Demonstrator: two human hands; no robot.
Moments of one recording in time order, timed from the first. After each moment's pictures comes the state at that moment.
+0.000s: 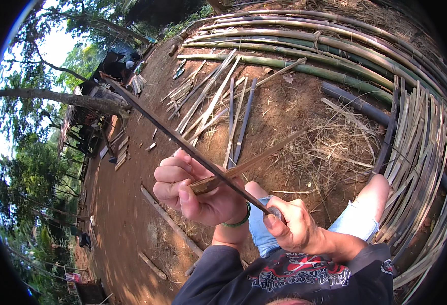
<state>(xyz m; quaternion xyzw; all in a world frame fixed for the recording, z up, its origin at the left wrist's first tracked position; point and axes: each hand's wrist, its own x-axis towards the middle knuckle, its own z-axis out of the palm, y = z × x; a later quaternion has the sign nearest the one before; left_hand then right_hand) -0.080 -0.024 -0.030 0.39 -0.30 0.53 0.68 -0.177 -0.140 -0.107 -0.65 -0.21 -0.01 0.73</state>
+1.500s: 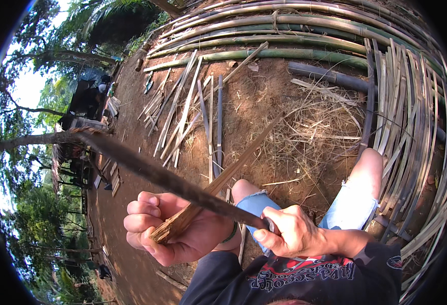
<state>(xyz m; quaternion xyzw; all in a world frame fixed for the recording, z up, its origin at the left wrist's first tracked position) -0.084 -0.060 -0.031 0.32 -0.33 0.52 0.72 -0.183 -0.169 -0.133 -0.69 -0.17 -0.10 0.69</state>
